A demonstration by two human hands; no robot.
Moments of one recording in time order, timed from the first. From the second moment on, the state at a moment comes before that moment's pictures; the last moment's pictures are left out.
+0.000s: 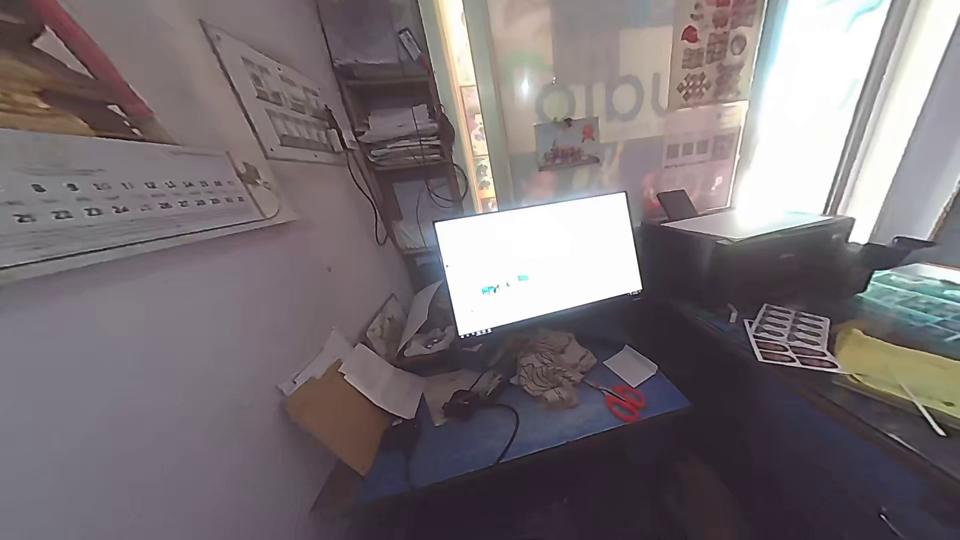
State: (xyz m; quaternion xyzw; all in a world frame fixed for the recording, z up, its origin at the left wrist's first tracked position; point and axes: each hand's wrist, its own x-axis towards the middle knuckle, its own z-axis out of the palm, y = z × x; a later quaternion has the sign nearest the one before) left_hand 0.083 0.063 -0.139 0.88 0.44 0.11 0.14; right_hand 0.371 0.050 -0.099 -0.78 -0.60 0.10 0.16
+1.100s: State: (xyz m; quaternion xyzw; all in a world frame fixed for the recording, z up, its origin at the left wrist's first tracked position) left_hand 0.092 0.071 -0.150 0.86 0.44 0.20 0.14; right_hand 0.384 0.064 -0.141 -0.73 -0.64 0.02 0.21
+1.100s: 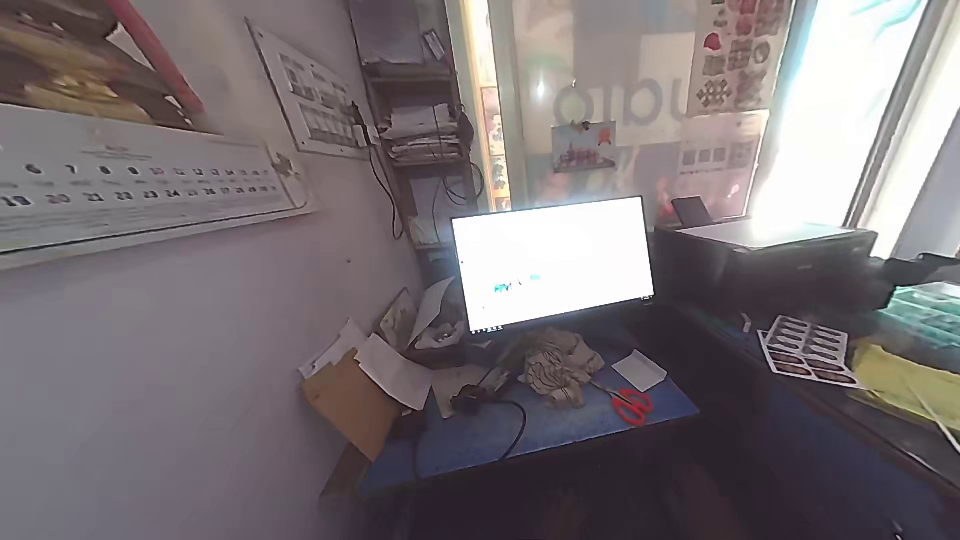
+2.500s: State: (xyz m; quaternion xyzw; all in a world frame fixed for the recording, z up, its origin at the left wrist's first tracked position) left_hand 0.090 0.075 -0.167 0.87 0.44 0.19 0.13; right_hand 0.392 0.065 -0.158 -0.73 -0.65 -0.02 0.21
